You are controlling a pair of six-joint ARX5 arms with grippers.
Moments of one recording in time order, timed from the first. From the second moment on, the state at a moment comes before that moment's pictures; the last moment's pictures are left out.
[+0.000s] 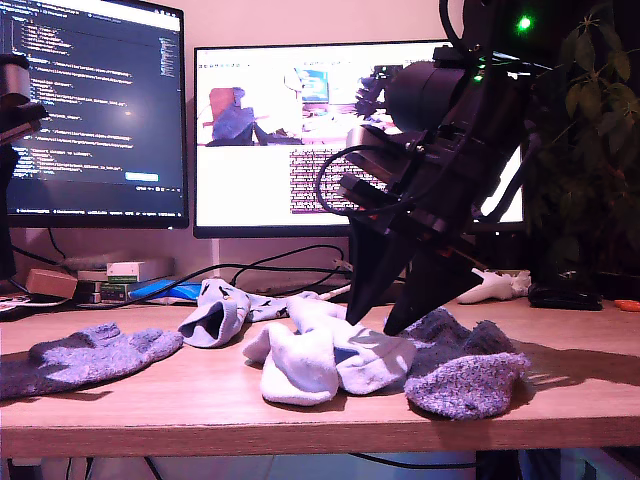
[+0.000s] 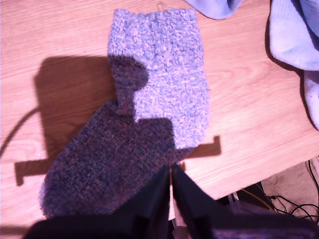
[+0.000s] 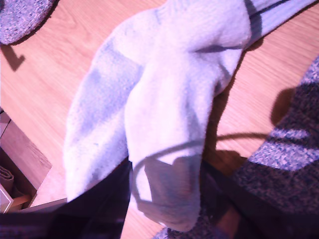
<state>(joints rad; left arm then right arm) -0.15 1.29 0.88 -0.74 0.26 0.01 0.52 1.79 1.18 -0.56 -0.37 -0.05</state>
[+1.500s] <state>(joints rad) -0.13 1.29 0.88 -0.74 0.24 0.00 0.93 1.85 1.53 -0.94 0.42 -0.24</state>
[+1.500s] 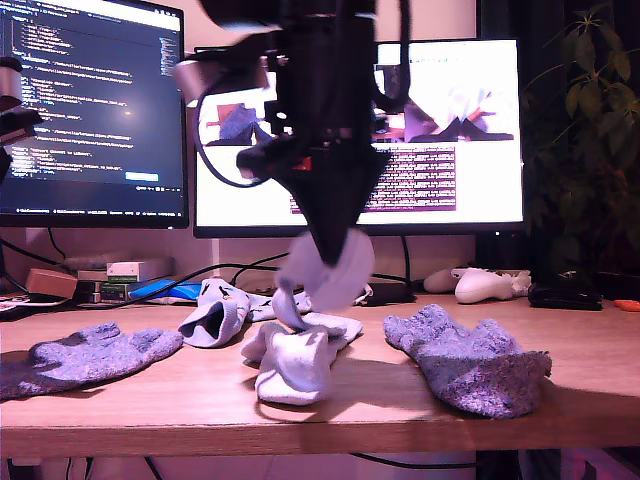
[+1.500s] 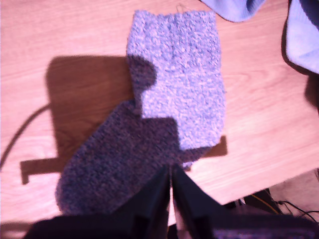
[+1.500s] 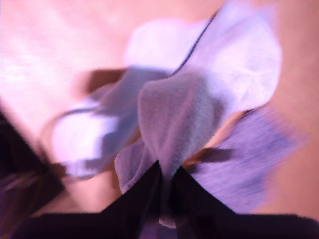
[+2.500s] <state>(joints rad) -0.13 1.29 0.88 -0.74 0.25 -0.02 1.03 1.92 1.53 -1.03 0.43 -0.39</state>
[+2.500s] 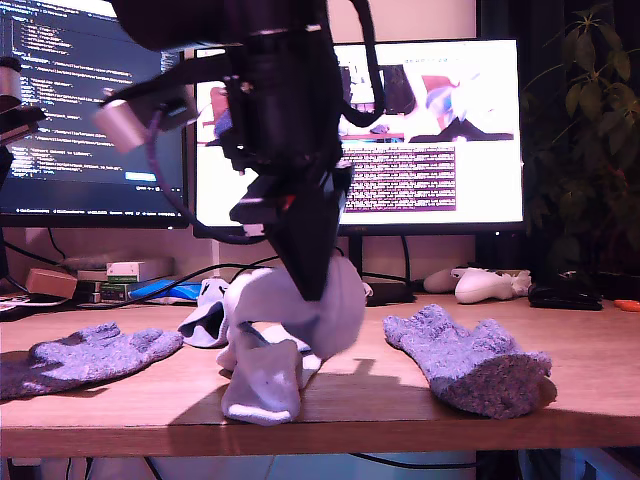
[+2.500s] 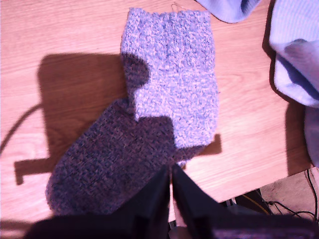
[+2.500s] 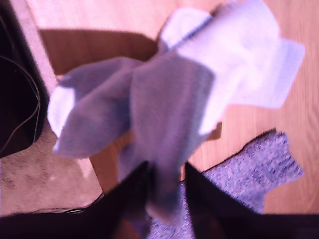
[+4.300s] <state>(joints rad) -0.36 1.66 1.00 -0.24 0.50 -0.42 0.63 1.25 0.99 -0.64 -0.07 -0.03</state>
